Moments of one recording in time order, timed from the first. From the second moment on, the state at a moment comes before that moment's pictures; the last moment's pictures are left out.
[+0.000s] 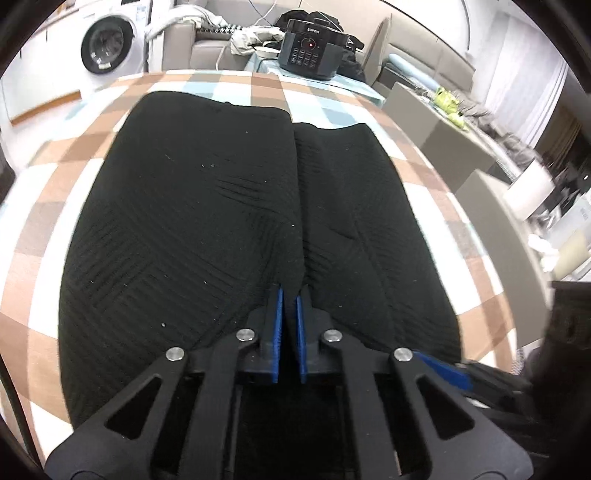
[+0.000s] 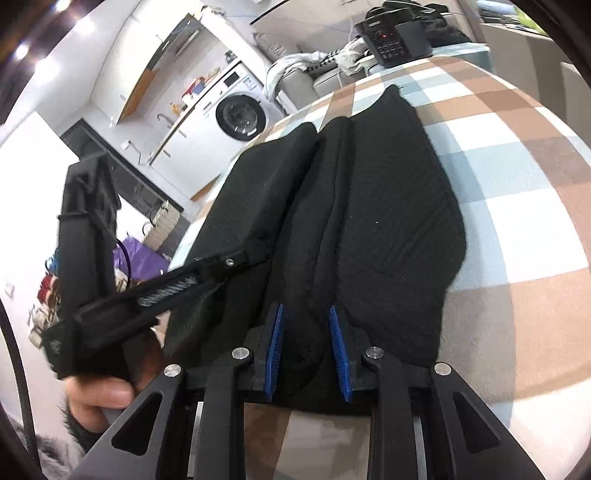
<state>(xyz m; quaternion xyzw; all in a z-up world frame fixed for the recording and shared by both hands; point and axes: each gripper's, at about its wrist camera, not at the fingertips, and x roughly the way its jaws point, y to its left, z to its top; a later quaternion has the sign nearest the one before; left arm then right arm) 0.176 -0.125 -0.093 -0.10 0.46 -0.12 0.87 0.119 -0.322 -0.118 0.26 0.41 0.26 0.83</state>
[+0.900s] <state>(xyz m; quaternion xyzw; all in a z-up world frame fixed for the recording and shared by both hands) 0.173 -0.124 -0.073 -0.17 0.47 -0.20 0.84 0.094 -0.345 -0.095 0.27 0.41 0.28 0.83</state>
